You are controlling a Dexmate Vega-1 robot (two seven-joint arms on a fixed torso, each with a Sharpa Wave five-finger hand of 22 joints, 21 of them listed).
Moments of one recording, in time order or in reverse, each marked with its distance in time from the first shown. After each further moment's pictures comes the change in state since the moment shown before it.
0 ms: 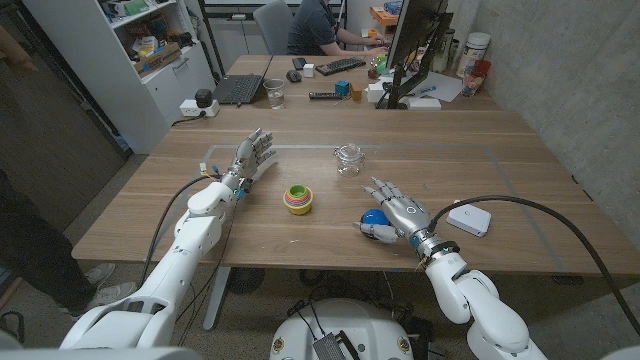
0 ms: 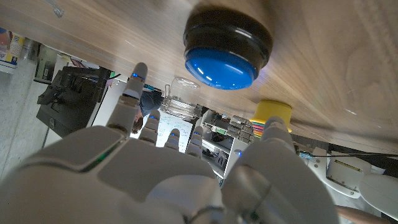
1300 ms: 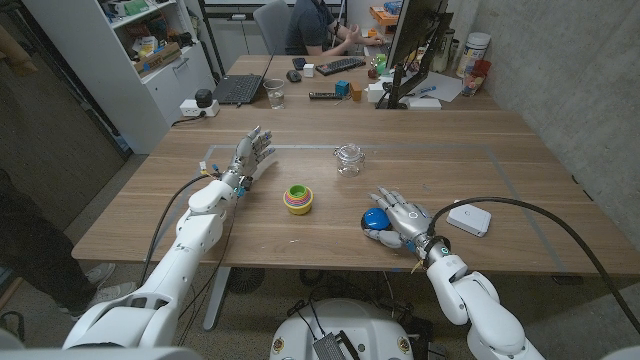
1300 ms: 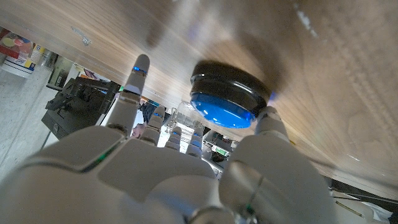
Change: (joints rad) left arm -0.016 -0.011 -0.010 0.018 0.001 -0.006 0.006; left_hand 0.000 0.000 -0.007 0.001 0.000 -0.005 -0.005 -0.001 0.000 0.000 0.000 0.000 0.000 -0.003 -0.003 0.000 0.000 0.000 0.000 0.000 0.000; right arm 0.014 -0.030 -0.032 0.028 -0.094 -0.085 0.051; right_hand 0.218 0.070 0.007 -0.038 0.062 0.024 0.001 0.012 0.014 0.085 -0.023 0.044 0.009 0.134 -0.097 0.042 0.011 0.163 -0.023 0.006 -0.003
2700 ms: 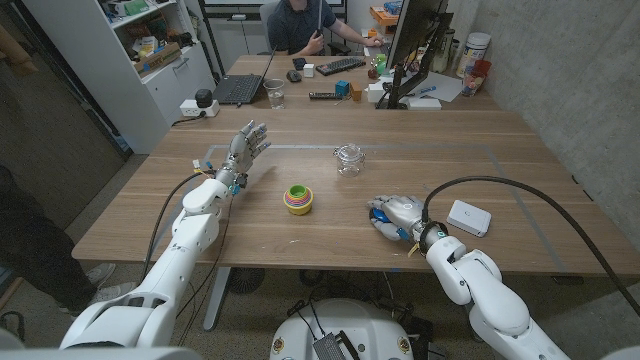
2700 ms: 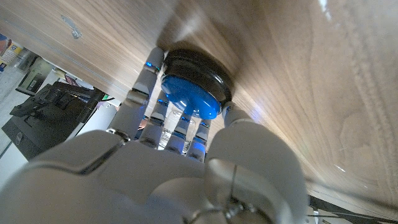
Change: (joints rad) left arm -0.011 0.003 -0.019 0.028 -0.030 -0.074 -0.045; left_hand 0.000 0.000 -0.008 -0.008 0.000 0.000 0.000 0.000 0.000 -0.004 -0.004 0.000 0.000 0.004 -0.004 0.000 0.000 0.000 0.000 0.000 -0.002; right arm 0.062 -0.040 0.003 -0.073 -0.023 0.004 0.318; right_hand 0.253 0.188 0.166 0.145 -0.051 0.200 -0.004 -0.037 -0.014 0.266 -0.003 0.026 0.026 0.274 0.048 0.120 0.144 0.242 -0.260 0.043 0.020
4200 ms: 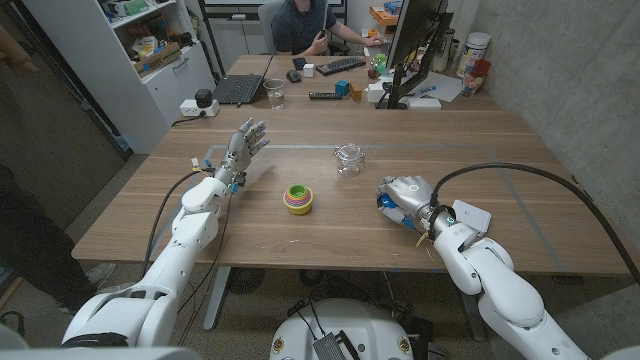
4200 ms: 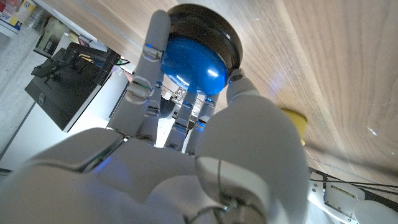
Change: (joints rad) left arm -0.028 -0.003 -0.003 0.049 0.017 -0.036 -0.014; left_hand -0.001 -0.009 -0.008 0.000 0.000 0.000 0.000 0.000 0.000 0.000 0.000 0.000 0.000 0.000 0.000 0.000 0.000 0.000 0.000 0.000 0.000; right arm -0.018 -0.005 0.076 -0.093 -0.001 0.061 -0.159; right_hand 0.306 -0.159 -0.079 -0.079 -0.093 0.460 0.143 0.154 0.153 0.226 0.047 0.388 0.222 0.197 0.161 0.233 0.038 0.158 -0.083 0.342 0.115
